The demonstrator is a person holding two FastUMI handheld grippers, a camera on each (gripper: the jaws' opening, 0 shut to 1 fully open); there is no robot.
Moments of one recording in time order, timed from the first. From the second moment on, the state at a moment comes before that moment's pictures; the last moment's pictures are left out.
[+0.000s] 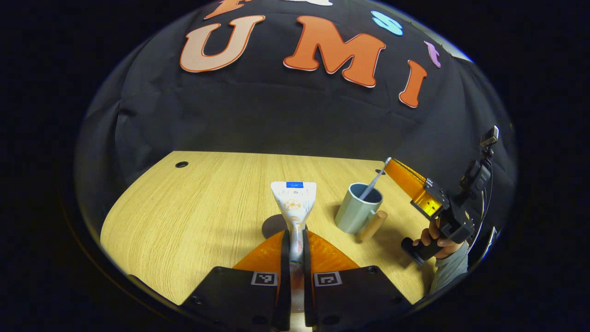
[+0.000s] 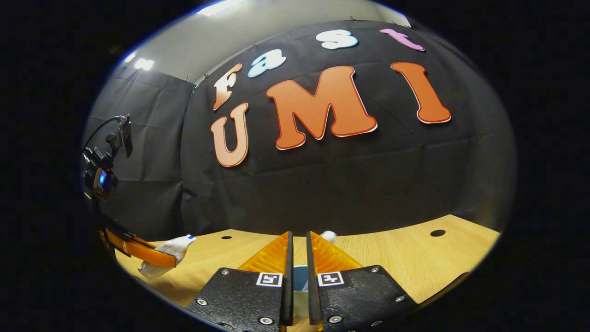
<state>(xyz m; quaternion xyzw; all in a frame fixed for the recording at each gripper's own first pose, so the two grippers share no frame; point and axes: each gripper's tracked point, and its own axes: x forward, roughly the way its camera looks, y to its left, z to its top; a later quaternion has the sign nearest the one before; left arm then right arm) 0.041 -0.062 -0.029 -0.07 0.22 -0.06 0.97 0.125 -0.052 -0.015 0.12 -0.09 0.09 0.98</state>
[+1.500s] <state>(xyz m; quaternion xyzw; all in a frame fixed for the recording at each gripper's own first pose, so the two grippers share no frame) 0.167 -0.164 0.027 -0.11 0.06 -0.17 0.98 0.031 -0.088 -0.058 0.09 -0.03 0.06 0.99</state>
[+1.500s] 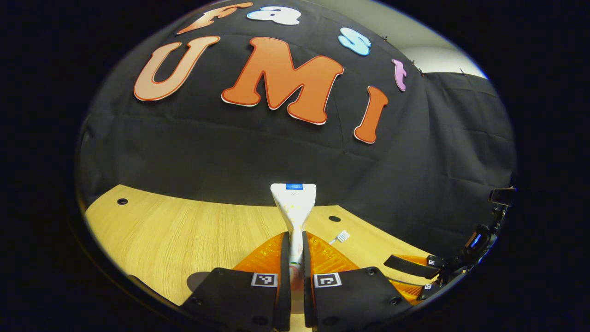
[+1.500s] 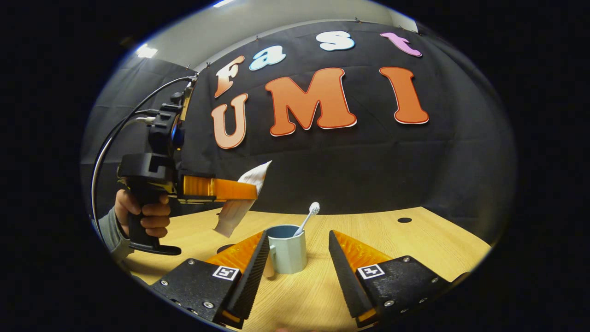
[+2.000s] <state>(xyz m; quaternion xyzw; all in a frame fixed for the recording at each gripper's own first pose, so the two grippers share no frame) 0.202 -0.181 0.044 -0.15 -0.01 -0.20 0.97 0.017 -0.092 -0.057 0.09 -0.04 0.06 0.99</state>
